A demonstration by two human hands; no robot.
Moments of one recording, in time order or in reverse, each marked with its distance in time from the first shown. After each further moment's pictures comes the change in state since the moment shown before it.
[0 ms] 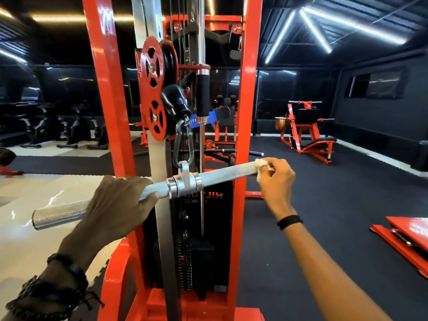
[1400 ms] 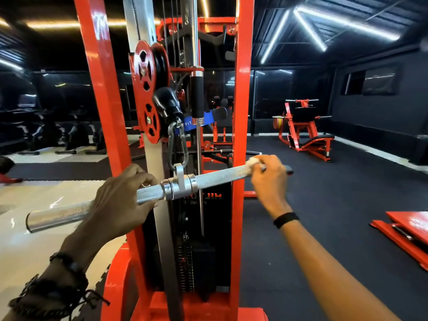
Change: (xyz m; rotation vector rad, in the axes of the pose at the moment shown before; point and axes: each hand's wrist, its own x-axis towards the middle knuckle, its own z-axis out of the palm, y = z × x) left_hand 0.005 0.007 -0.008 -0.234 -0.045 -0.079; right_hand -0.003 -0.010 -0.003 -0.103 -0.098 -0.011
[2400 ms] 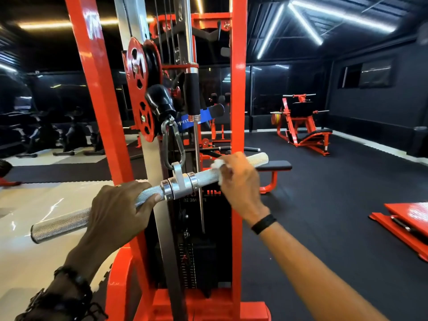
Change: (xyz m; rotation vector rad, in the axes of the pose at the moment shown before) left_hand -0.015 -0.001 0.018 0.110 0.181 0.061; right_hand -0.033 -0.048 0.015 0.021 -0.055 -0.334
